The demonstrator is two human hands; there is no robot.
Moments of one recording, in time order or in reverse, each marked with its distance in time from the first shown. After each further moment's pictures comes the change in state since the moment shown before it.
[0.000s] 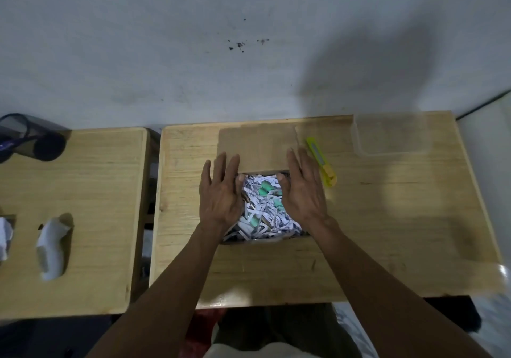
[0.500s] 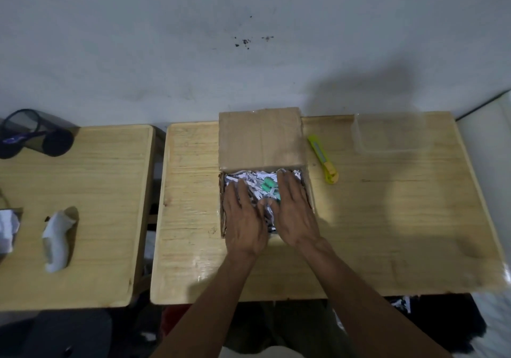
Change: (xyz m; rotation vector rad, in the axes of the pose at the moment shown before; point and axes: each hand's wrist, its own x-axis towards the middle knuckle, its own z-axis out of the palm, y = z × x) left_hand -0.061 0.054 0.027 -0.269 0.000 -0.346; right_hand -0.047 -0.013 0.024 0.045 -0.132 -0.033
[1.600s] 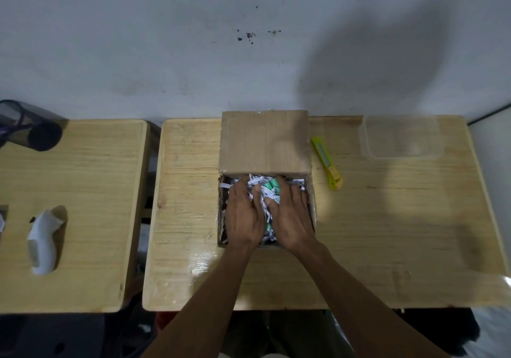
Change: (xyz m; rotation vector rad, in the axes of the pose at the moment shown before) left_hand 0.034 0.009 0.006 -0.230 0.032 -0.137; right_hand 0.014 -0.012 -0.007 0.151 -0.050 0.148
